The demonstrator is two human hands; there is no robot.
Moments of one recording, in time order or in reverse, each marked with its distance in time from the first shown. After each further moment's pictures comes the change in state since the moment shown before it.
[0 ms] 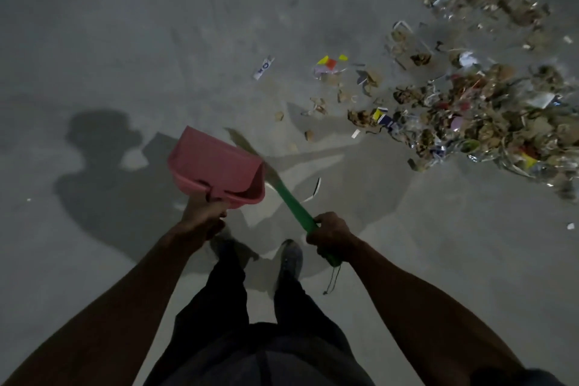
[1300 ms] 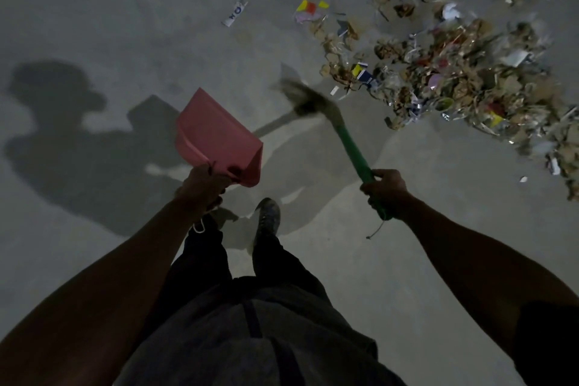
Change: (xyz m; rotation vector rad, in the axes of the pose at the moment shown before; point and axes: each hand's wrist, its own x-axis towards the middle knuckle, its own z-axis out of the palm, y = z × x) left_hand 0.003 -0.042 0.048 0.158 -0.086 0.019; right_hand -0.027 0.098 -0.100 0.273 0.336 0.186
